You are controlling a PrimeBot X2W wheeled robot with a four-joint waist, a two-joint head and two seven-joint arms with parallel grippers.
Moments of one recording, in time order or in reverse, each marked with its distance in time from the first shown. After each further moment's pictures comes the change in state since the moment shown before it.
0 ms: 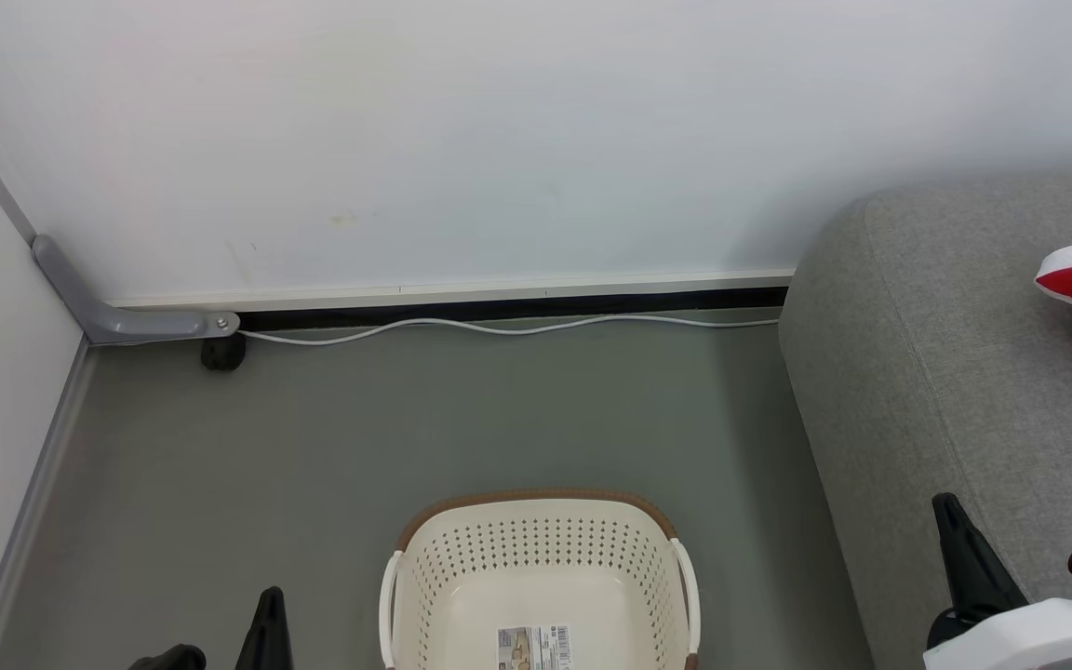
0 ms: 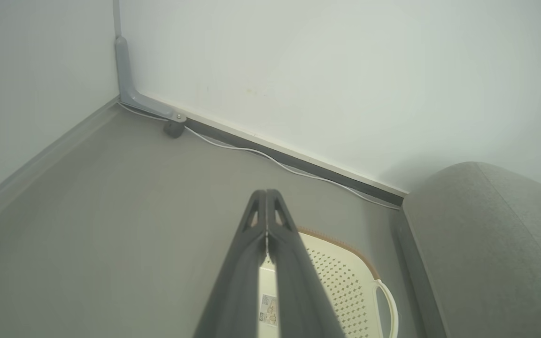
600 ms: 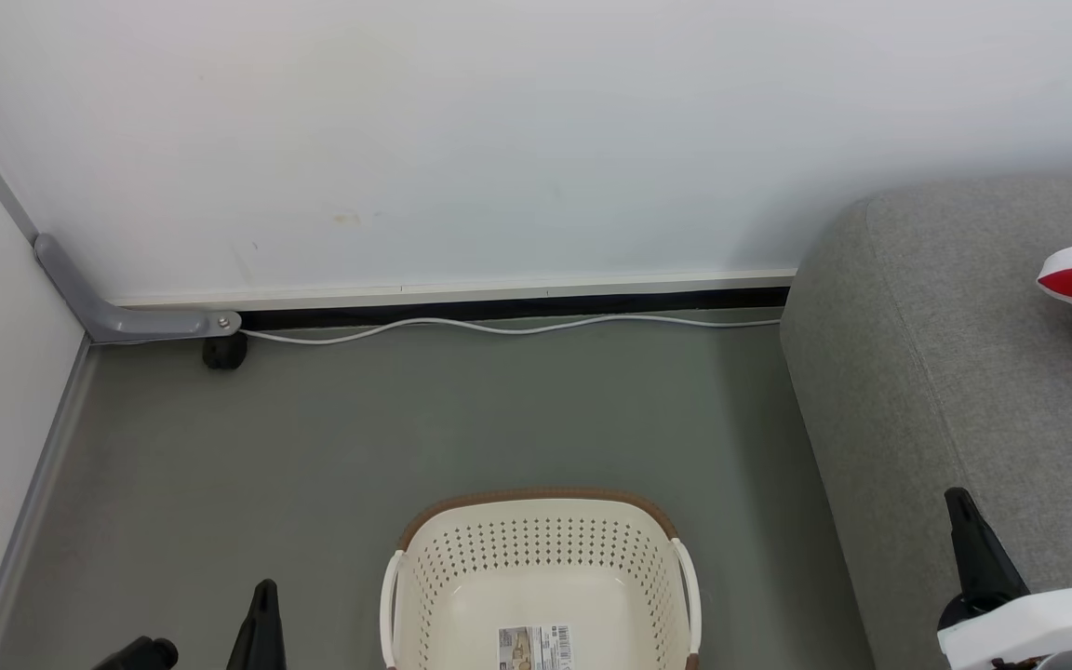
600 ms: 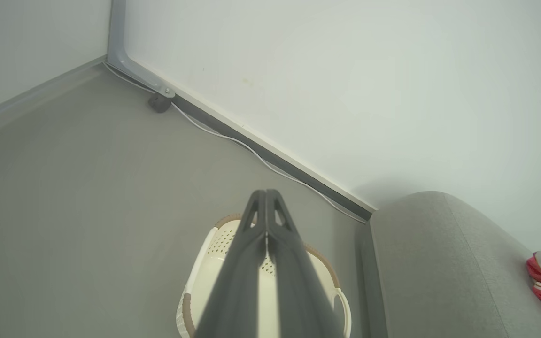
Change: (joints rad) left arm -0.022 0.005 0.023 0.004 -0.205 -0.046 0.046; right arm -0.010 0.029 -0.045 -0.002 0.171 0.000 0.047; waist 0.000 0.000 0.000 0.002
